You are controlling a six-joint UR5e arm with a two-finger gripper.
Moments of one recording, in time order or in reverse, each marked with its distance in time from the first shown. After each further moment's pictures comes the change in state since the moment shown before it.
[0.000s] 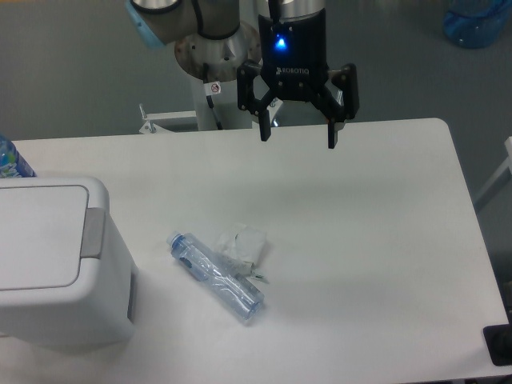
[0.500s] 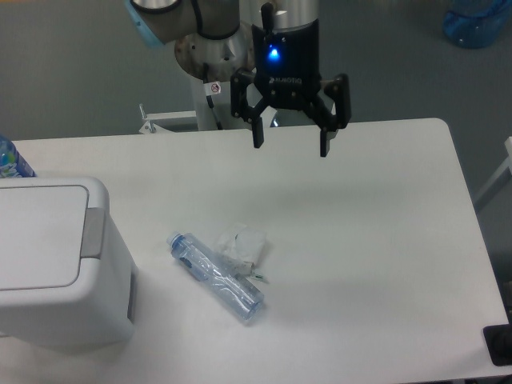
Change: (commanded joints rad) arm -0.057 -0.032 0.000 0.006 0.000 -0.112
